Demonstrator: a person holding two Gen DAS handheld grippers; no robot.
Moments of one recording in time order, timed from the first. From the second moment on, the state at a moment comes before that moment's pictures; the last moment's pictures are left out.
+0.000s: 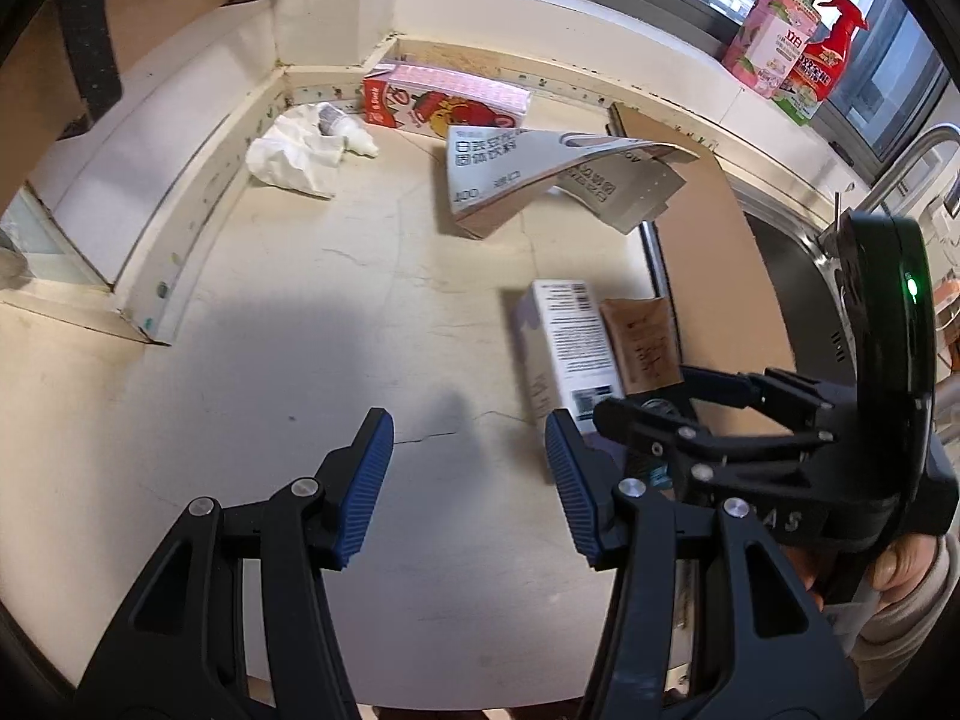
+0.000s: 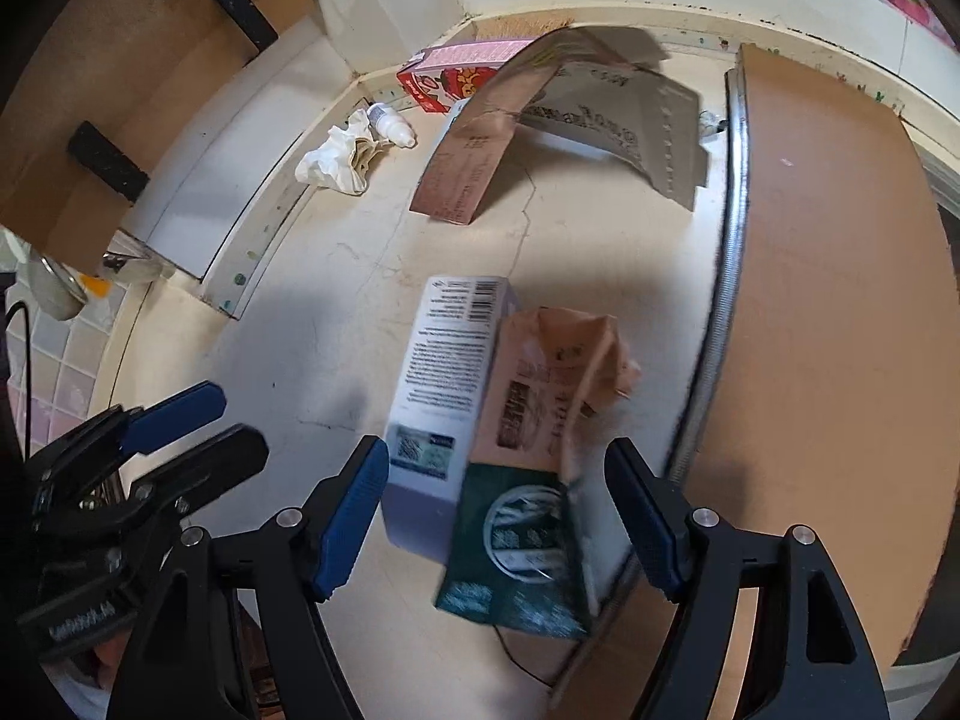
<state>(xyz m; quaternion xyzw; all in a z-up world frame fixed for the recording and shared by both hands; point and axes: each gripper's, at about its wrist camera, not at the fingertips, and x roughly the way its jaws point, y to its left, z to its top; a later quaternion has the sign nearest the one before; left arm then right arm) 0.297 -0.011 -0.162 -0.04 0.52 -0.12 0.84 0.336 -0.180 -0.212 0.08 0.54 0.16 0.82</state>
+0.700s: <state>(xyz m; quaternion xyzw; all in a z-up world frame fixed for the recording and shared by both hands) 0.338 -0.060 -0.190 -0.05 0.55 -0.09 0.83 0.310 -0.186 -0.227 0.03 0.55 0.24 0.80</state>
